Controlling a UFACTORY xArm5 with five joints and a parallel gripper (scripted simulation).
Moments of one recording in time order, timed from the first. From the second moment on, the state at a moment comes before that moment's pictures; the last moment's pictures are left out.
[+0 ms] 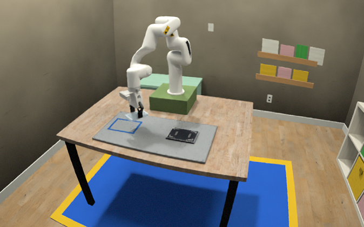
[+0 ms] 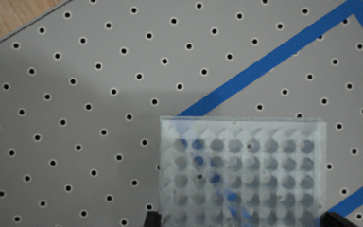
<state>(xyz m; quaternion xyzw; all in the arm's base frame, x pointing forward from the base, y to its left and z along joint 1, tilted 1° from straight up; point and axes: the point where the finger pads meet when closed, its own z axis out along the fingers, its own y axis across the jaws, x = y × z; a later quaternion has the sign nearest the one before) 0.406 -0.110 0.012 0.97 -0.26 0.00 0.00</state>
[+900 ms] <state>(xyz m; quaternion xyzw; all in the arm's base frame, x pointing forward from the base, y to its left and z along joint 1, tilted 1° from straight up) 0.405 -0.029 0.015 1.00 0.02 0.01 0.00</state>
